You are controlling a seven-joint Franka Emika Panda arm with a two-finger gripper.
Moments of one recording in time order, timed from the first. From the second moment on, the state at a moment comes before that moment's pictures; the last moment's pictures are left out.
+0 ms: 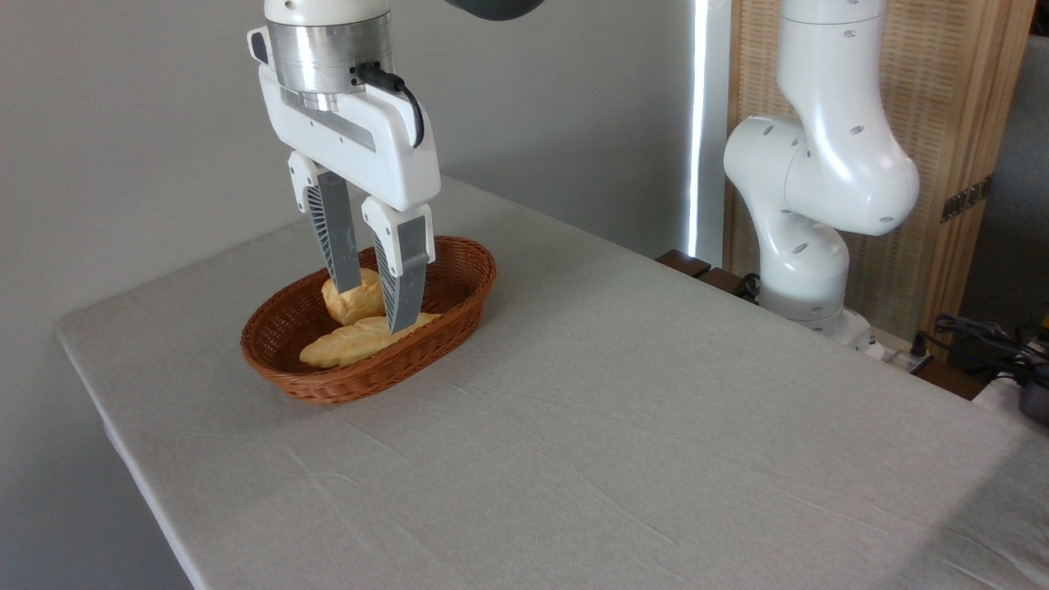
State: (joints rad) arm -0.08 0.00 -0.01 -1.66 -0.07 1.75 0.66
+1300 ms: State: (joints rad) arm -0.09 0.01 -0.07 -1.66 -0.07 1.72 0.66
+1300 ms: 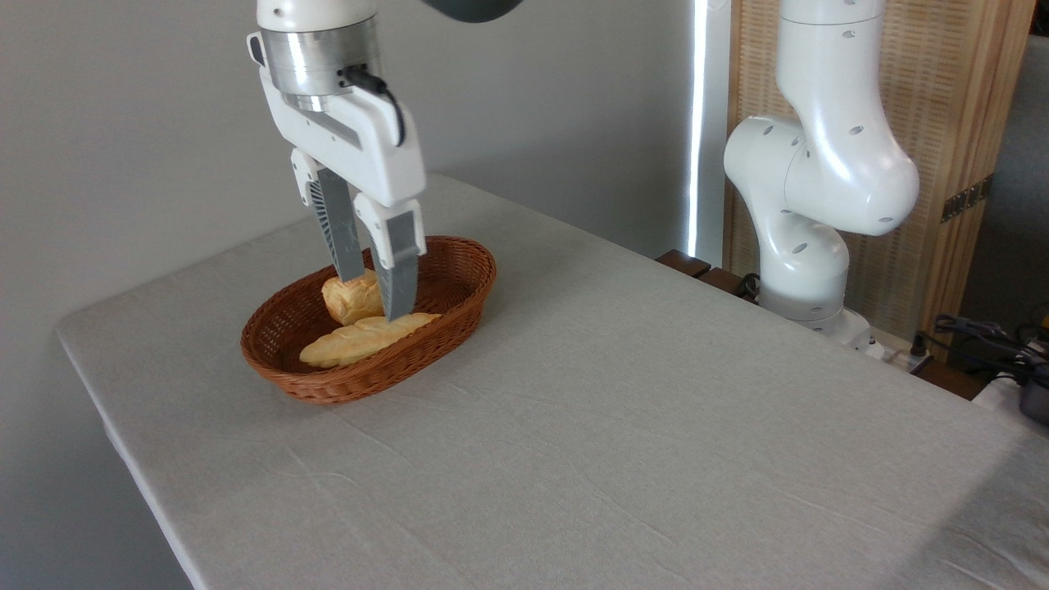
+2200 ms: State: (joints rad) arm -0.21 0.23 -0.35 -1.68 -0.17 1.79 0.54
